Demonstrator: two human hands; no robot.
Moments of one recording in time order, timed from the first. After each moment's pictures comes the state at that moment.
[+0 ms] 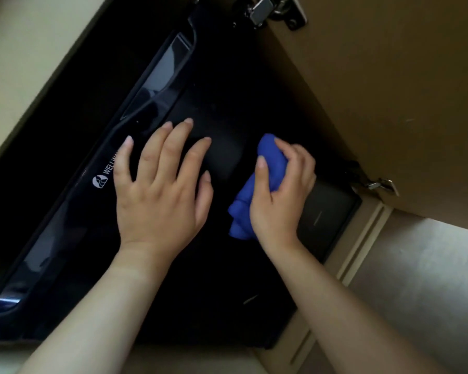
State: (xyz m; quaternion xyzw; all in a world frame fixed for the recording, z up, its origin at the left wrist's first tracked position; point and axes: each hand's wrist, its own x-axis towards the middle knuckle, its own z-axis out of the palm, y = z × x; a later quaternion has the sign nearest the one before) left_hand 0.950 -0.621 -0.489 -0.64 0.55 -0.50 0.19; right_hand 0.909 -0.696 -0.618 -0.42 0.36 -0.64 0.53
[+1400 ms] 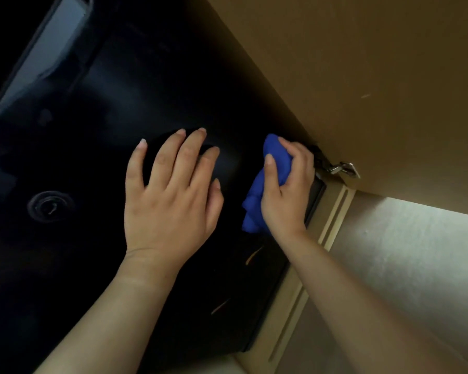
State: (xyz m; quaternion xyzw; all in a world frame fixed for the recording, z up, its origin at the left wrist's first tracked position) left_hand 0.944 -0.655 -0.551 -0.62 0.61 -0.44 0.21; right_hand 0.904 -0.735 -0.705 -0.43 0.39 -0.61 0.54
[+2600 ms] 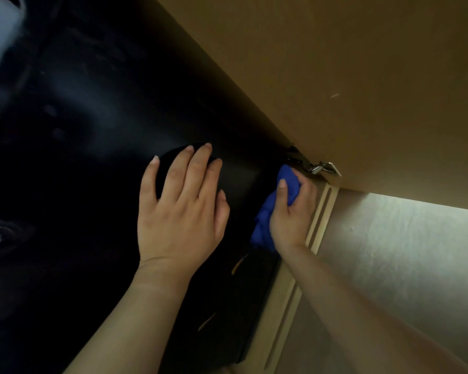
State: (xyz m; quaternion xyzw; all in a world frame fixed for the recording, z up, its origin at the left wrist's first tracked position) left_hand 0.938 -0.672 -0.585 -0.63 0.63 -0.40 0.21; right_hand 0.902 -0.728 -0.768 -0.35 0.49 -0.54 0.59
